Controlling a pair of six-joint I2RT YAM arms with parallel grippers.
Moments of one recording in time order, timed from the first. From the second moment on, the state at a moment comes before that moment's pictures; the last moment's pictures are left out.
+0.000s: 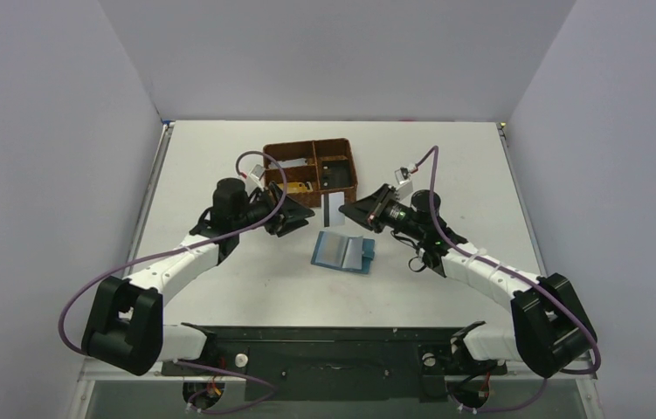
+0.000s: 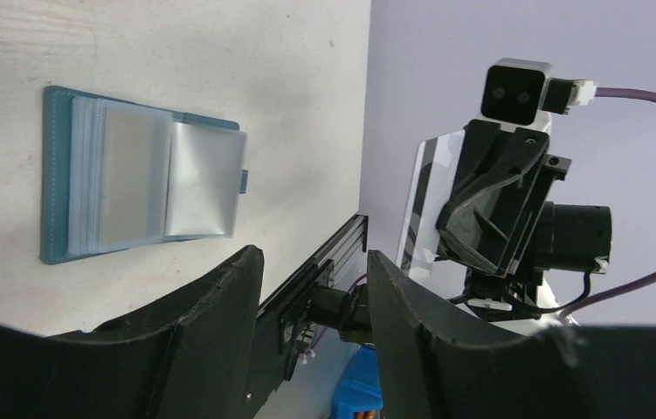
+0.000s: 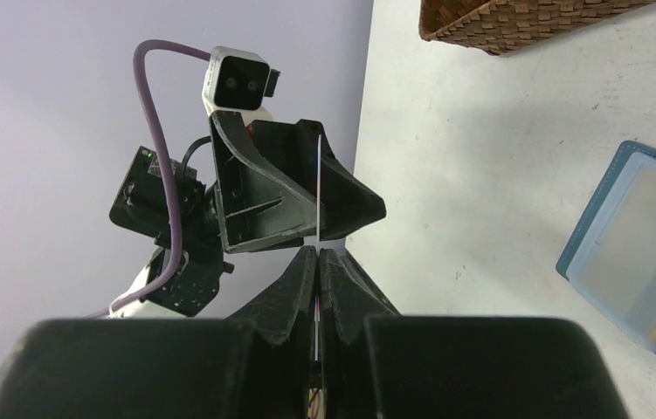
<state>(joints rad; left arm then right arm) -0.36 1.32 0.71 0.17 0.61 -1.15 0.50 1.30 0.63 0.50 -0.45 1.27</state>
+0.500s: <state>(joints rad) -0.36 1.31 0.70 0.32 0.66 -1.24 0.58 1.37 0.64 0.60 -0.46 1.33</state>
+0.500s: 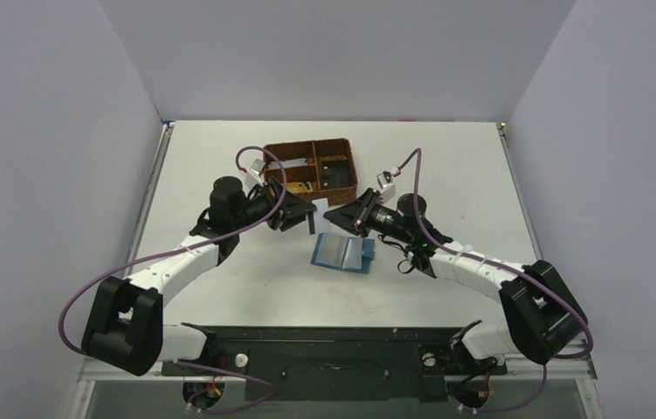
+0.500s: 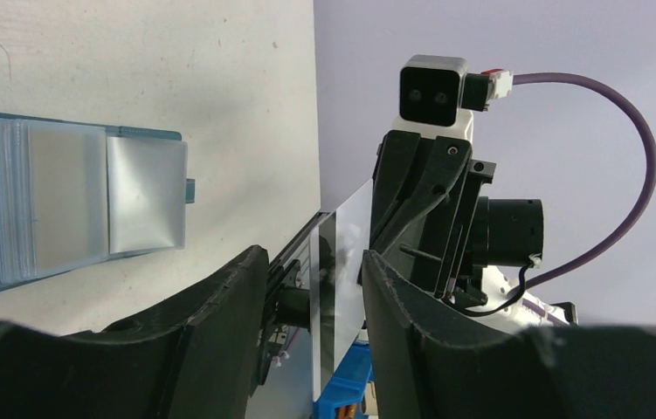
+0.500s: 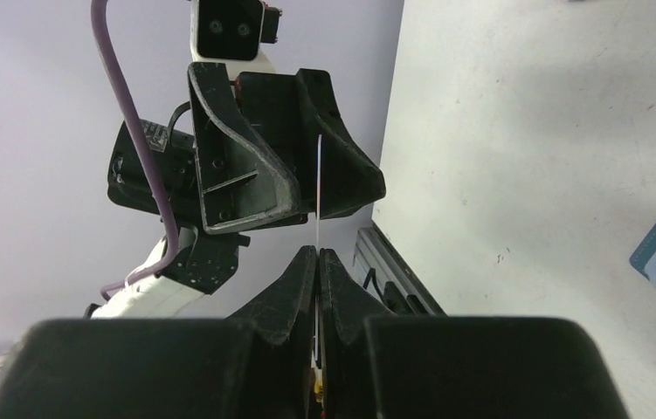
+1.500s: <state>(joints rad) -0.38 1.28 0.70 0.22 0.67 -1.17 0.60 1.19 0.68 0.20 -0.25 1.10</state>
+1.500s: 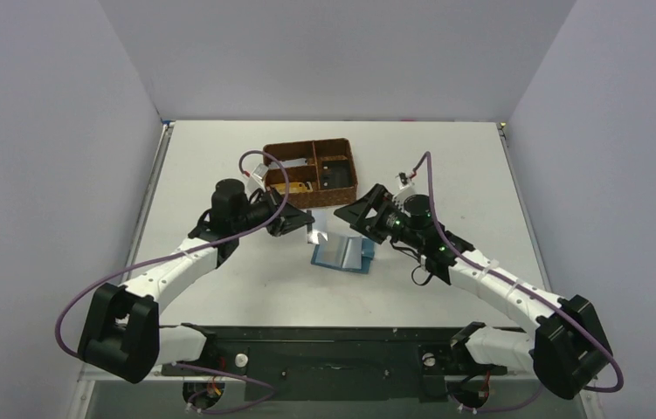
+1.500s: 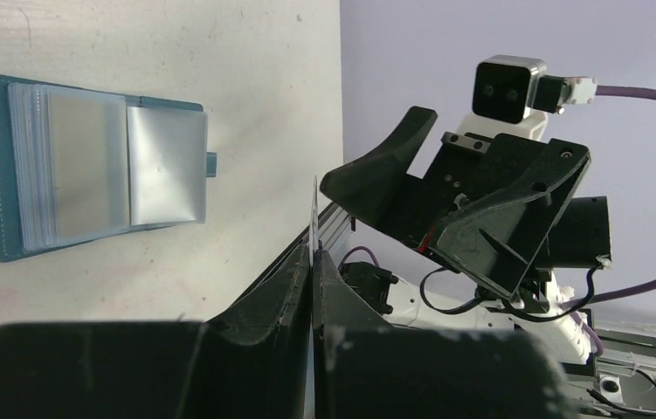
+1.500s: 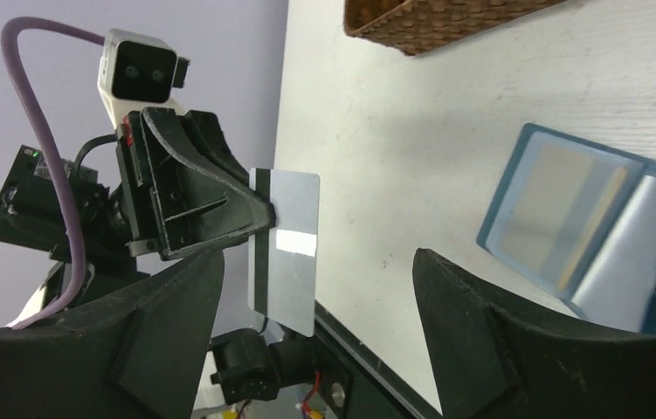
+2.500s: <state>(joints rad) -0.35 1.40 1.26 -0.53 0.14 -0.75 0.38 1.29 1.10 -0.44 0.05 0.83</state>
